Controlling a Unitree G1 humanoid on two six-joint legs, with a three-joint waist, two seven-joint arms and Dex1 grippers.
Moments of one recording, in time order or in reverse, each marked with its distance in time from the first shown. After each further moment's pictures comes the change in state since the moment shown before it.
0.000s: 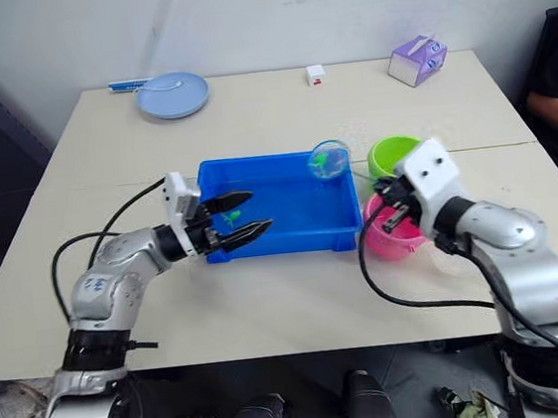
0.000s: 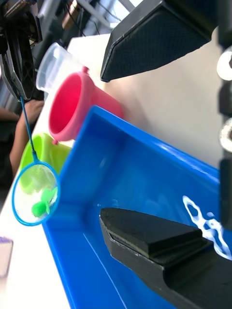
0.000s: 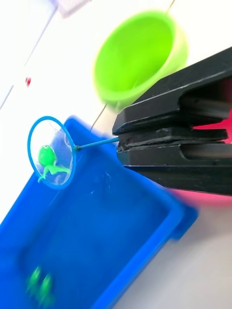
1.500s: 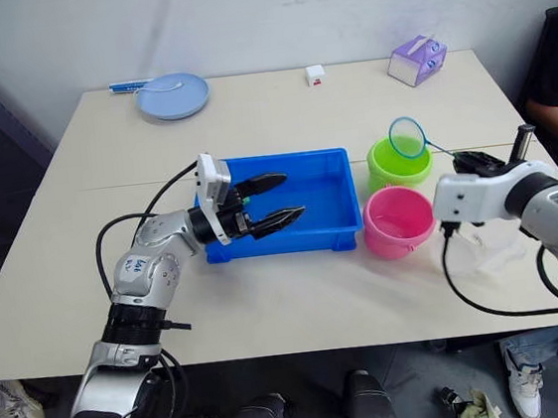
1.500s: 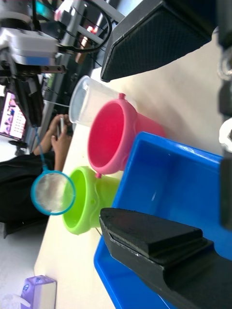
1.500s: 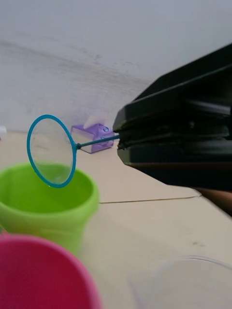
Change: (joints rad) left arm -0.074 -0.065 -0.032 0.099 0.057 -0.124 -0.045; right arm 0.070 -0.326 0.078 0.296 -0.505 -0.722 0.018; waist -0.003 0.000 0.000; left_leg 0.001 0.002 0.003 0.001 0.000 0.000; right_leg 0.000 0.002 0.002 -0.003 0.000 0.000
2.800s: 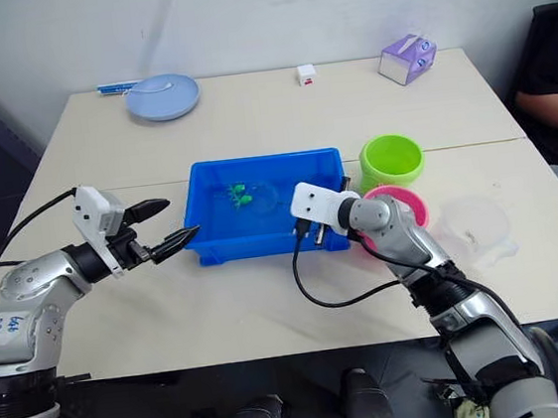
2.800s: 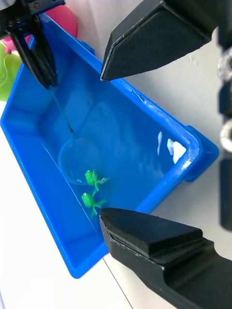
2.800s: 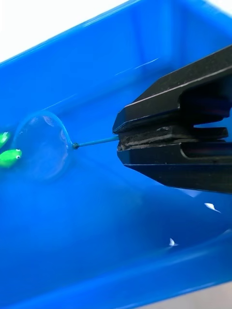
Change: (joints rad) left arm 0.354 0.342 0.284 -0.338 -0.005 0.171 0.161; right arm -0.487 0.548 0.547 0.508 0.081 0.071 0.081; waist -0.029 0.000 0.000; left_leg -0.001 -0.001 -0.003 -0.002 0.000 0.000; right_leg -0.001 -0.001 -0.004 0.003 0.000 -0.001
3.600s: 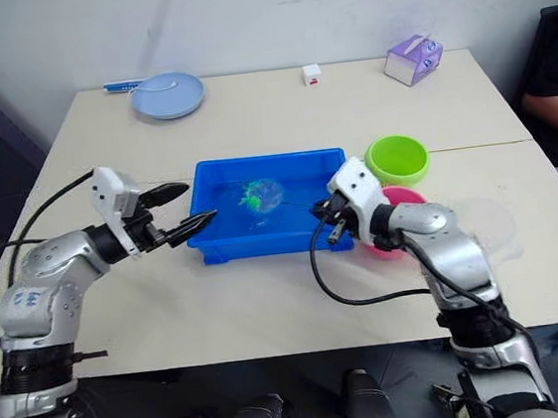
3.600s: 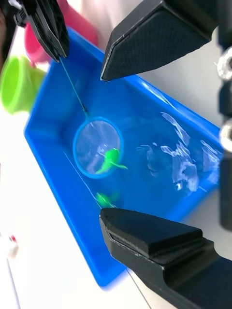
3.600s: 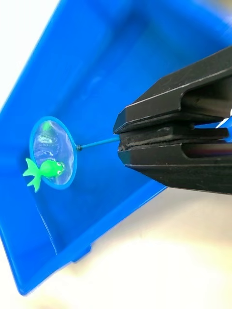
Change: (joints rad) left arm -0.150 -0.051 -0.081 0.094 -0.027 -0.005 -0.043; right arm 0.212 -0.005 -0.338 -0.478 0.412 0.531 0.063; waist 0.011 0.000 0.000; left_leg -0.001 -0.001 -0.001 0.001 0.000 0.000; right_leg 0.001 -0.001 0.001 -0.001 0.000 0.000
